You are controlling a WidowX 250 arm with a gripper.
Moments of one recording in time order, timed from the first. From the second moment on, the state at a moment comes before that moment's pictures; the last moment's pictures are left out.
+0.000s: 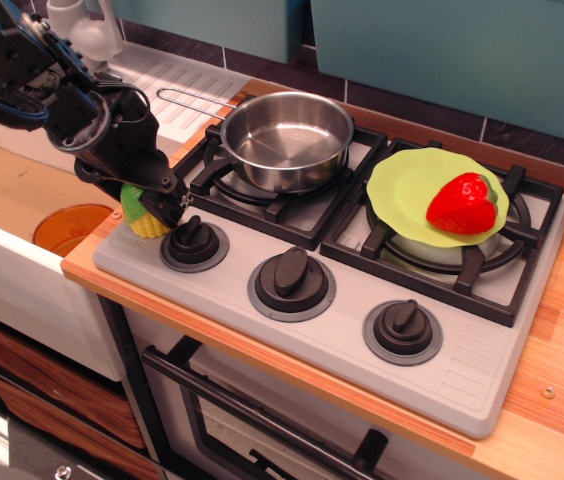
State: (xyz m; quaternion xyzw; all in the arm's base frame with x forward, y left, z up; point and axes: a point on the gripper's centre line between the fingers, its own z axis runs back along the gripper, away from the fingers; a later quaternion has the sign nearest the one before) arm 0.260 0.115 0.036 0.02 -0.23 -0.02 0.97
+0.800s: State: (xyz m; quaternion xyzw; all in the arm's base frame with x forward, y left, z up) arm 0.277 0.083 0.118 0.03 -0.14 0.02 0.99
